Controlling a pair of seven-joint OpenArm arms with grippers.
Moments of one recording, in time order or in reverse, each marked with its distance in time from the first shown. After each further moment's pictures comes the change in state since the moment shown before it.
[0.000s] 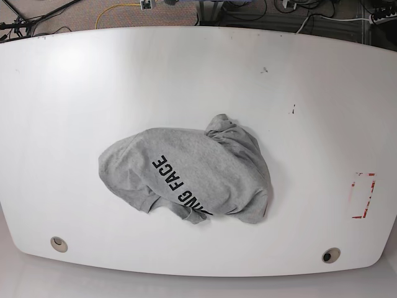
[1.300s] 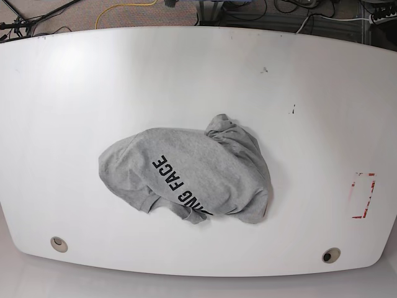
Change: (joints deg) left arm 20.9 -2.9 -5.3 31.1 0.0 -0.7 -2.3; right arm -15.9 -2.8 0.0 24.7 0.3 -0.2 -1.9
